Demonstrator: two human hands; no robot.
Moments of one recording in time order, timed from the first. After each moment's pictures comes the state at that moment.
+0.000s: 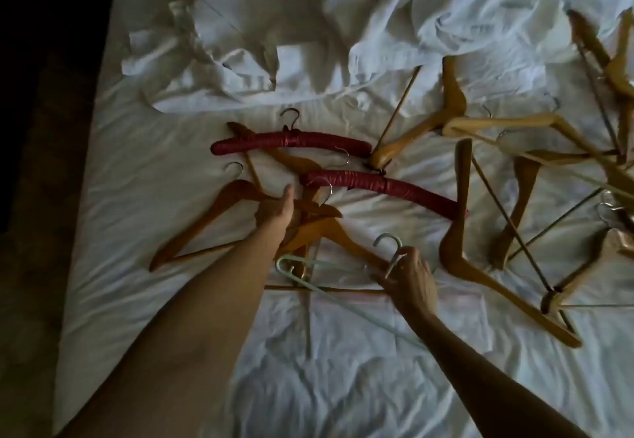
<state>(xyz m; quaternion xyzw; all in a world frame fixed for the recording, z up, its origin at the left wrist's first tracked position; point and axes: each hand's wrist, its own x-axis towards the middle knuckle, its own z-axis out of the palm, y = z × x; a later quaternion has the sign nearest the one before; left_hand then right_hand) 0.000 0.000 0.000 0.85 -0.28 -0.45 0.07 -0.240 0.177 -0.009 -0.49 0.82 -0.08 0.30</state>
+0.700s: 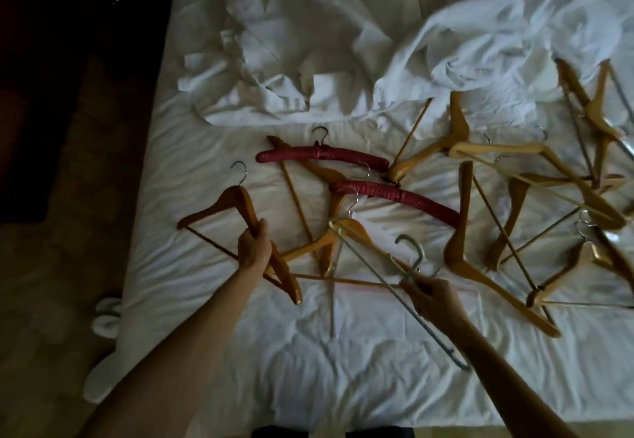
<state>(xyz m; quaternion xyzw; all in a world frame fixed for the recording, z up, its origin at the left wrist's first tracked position) 0.100 0.101 0.111 0.81 -0.24 -0.47 0.25 -0.227 0.216 0.120 -0.46 0.73 -0.18 0.47</state>
